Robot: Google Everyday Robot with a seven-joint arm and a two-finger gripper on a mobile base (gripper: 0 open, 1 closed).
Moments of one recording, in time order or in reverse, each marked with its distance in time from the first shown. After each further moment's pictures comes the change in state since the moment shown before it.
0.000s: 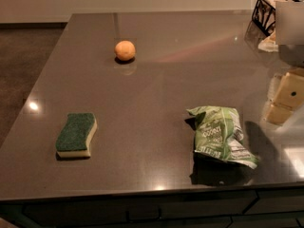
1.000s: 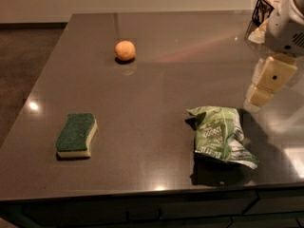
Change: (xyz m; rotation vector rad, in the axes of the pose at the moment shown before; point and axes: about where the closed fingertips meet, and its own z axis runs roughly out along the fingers) arm -0.016 -0.034 0.012 0.004 -0.054 0.039
